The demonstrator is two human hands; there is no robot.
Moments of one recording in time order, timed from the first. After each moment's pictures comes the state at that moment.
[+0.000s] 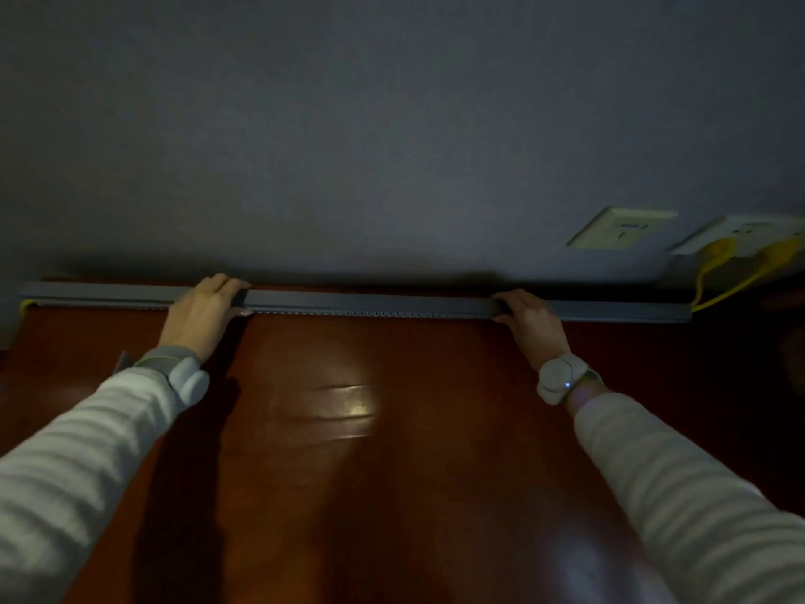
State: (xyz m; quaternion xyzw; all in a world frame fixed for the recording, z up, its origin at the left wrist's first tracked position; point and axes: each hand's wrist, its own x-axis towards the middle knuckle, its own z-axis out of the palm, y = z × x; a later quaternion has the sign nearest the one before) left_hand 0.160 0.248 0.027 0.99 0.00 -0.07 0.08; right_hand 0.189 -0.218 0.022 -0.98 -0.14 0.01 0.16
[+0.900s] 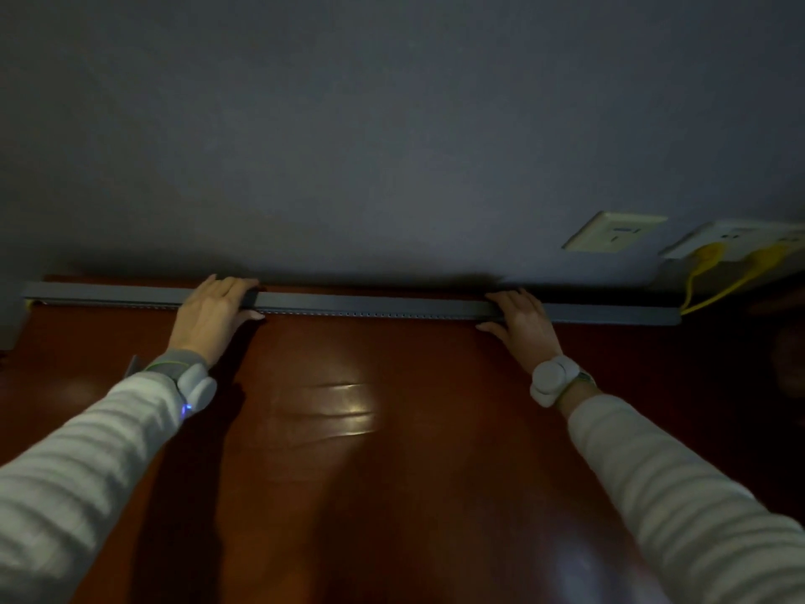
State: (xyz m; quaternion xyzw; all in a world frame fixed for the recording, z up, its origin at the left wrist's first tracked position) left_hand 0.148 0.235 0.031 1.00 -0.01 -0.02 0.08; right_hand 0.181 -0.207 0.029 -0.98 -0.13 0.05 0.14
